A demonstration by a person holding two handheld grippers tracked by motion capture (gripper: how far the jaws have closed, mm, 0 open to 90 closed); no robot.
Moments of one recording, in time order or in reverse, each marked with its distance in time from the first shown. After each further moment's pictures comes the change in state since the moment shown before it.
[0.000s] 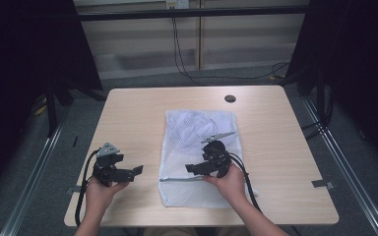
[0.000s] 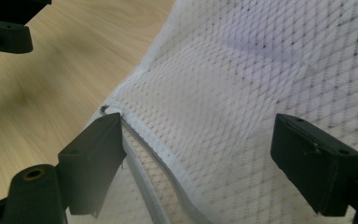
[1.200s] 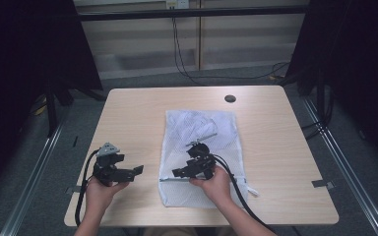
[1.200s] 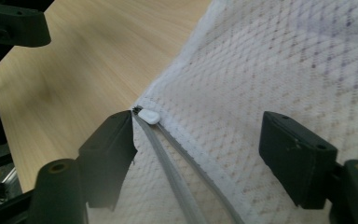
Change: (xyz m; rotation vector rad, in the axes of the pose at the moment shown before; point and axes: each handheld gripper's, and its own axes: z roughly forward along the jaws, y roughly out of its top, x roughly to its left) left arm -0.001 0.001 -0.001 0.000 -0.011 -0.002; right arm 0.020 0.007 0.037 0.088 0.103 0.033
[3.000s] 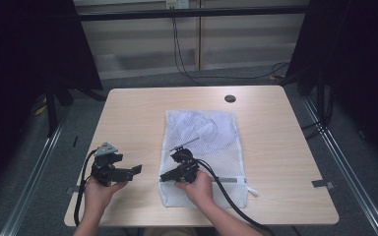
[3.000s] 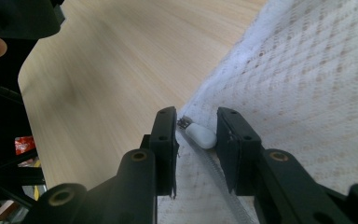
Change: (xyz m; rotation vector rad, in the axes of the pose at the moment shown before) left arm 0.003 0.000 -0.003 -0.005 0.010 -0.012; right arm 0.019 0.005 0.046 0.087 0.111 0.056
